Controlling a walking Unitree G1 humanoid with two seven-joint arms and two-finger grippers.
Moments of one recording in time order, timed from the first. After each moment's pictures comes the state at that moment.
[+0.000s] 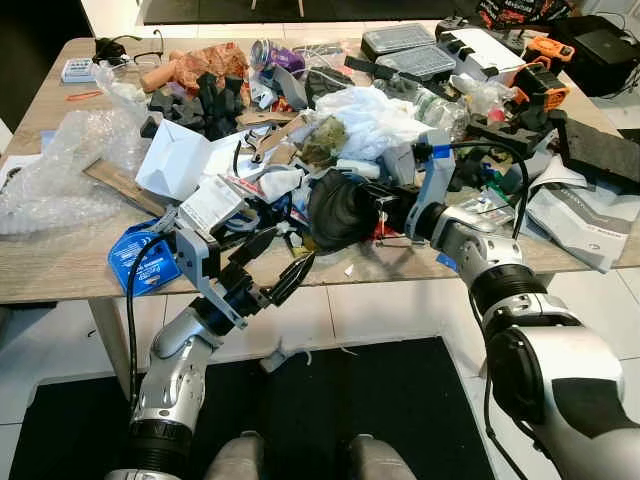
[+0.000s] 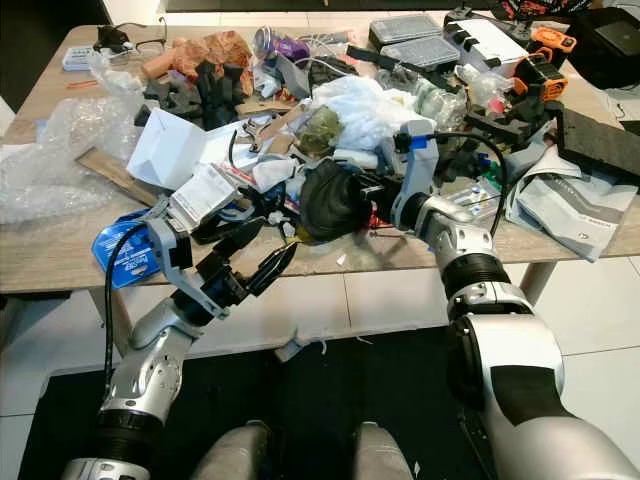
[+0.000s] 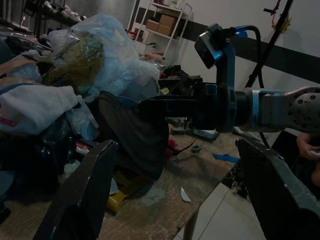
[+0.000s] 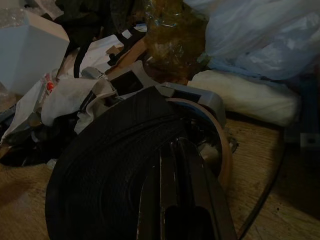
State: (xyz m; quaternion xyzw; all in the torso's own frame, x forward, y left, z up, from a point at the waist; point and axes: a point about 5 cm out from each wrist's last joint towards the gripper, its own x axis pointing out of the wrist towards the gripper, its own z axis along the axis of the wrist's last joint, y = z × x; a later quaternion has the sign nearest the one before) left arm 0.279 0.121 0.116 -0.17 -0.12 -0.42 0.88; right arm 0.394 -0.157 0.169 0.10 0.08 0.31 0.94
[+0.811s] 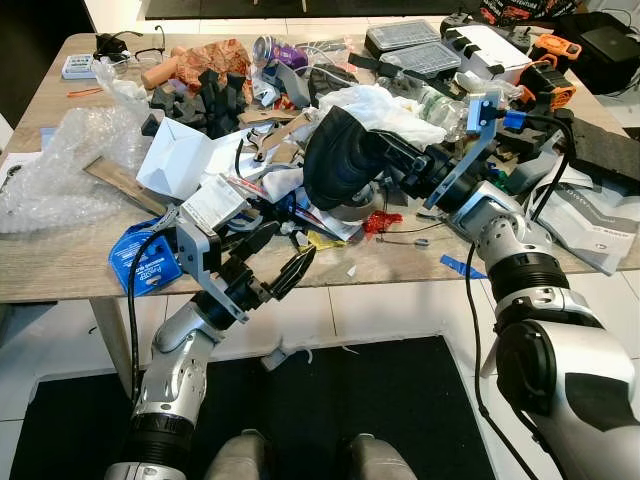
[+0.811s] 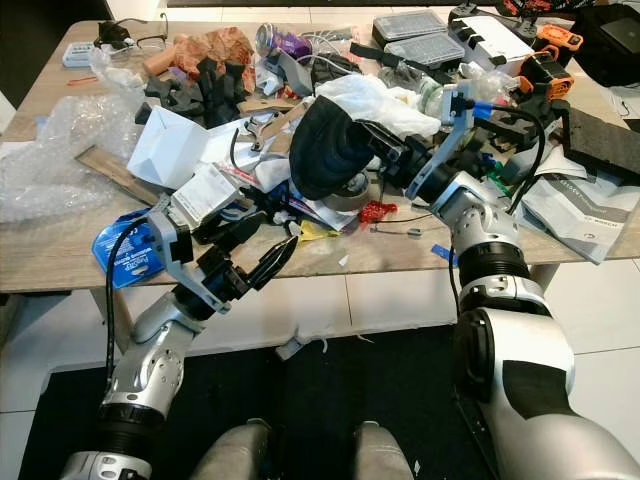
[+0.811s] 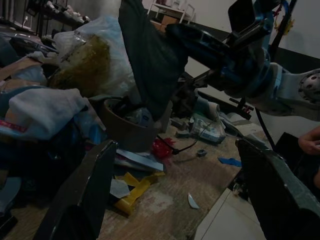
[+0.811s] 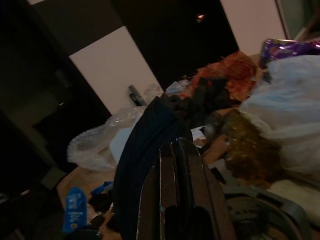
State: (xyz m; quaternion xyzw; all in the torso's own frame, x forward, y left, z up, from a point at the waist) left arm 0.284 0.120 0.119 -0.17 -0.12 -0.42 0.88; right arm 0.387 -0.165 0.220 0.23 -0.07 0.44 0.87
